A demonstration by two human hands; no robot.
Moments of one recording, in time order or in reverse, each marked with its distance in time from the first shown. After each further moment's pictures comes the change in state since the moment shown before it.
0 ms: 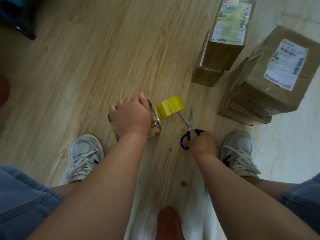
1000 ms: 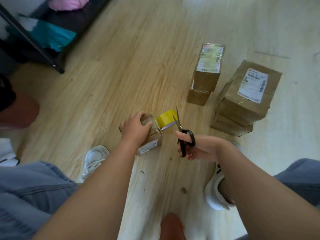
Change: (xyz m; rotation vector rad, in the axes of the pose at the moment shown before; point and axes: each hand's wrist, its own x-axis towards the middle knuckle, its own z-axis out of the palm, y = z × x) left_hand -0.015 -0.027 -0.043 -0.344 -0.316 0.046; right_hand -0.068 -0.024 -0.094 0.454 -0.905 -0.245
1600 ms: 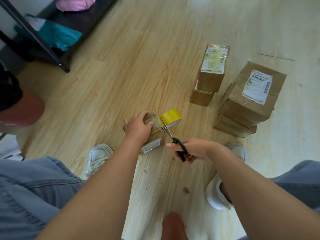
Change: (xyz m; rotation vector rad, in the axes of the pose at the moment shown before) left_hand 0.007 -0.009 0.005 -0.018 -0.016 0.020; right_hand 0.015 -0.001 0.019 -0.441 0.043 0.000
